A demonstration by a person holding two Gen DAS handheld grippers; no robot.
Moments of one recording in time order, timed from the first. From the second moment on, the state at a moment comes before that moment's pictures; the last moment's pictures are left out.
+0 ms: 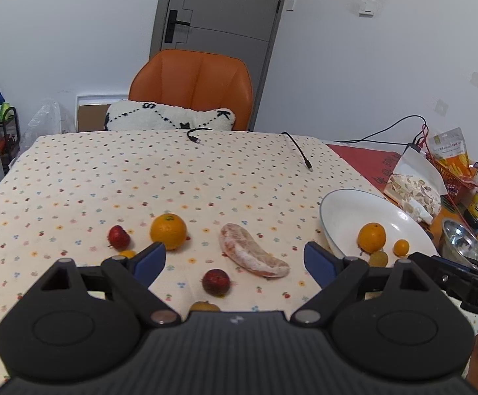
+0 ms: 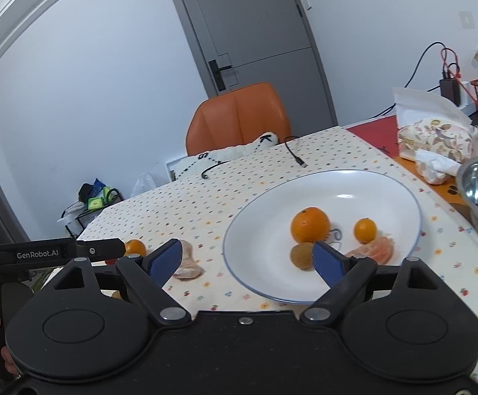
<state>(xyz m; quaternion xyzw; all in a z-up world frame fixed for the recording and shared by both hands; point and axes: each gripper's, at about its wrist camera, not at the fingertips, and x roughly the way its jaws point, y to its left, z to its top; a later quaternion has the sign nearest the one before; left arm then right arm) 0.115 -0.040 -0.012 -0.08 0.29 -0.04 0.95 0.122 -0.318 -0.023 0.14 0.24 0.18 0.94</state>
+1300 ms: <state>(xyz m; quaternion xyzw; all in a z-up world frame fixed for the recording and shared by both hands) 0.078 0.017 -0.025 -0.11 0.28 0.00 0.95 0.126 -0.262 -0.022 0.12 0.25 0.23 0.93</state>
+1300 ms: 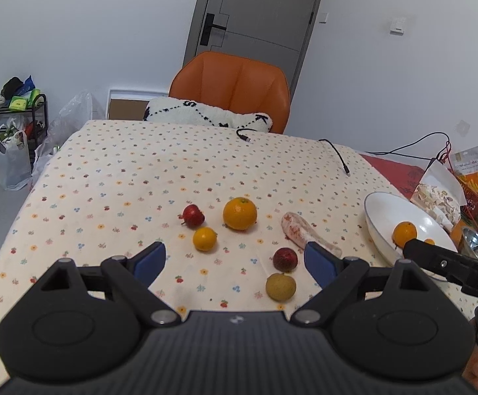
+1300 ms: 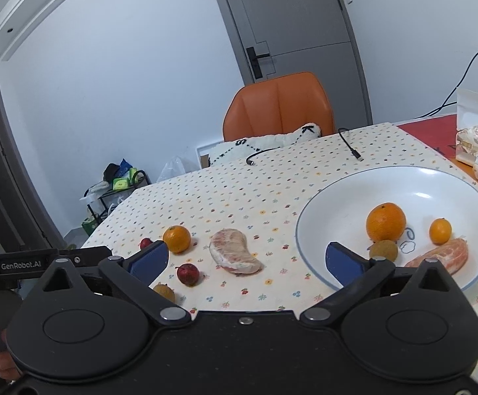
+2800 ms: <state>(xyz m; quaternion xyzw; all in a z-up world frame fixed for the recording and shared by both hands) 0.105 -0.003 -0.064 -0.12 0.32 -0.05 0.94 0.134 -0.231 -0.037 0.09 0.29 0.26 0.92</state>
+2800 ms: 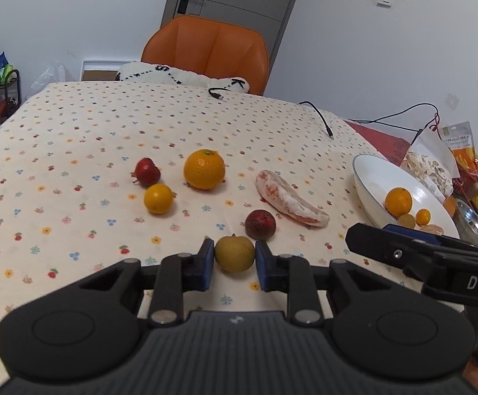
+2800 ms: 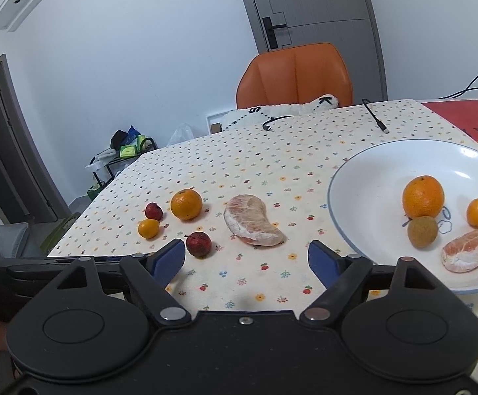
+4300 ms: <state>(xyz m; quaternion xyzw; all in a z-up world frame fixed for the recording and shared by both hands) 0.089 0.042 -0.045 -0.13 0.30 0.01 0.95 0.164 -0.165 -0.050 0.06 0.33 0.31 0.89</state>
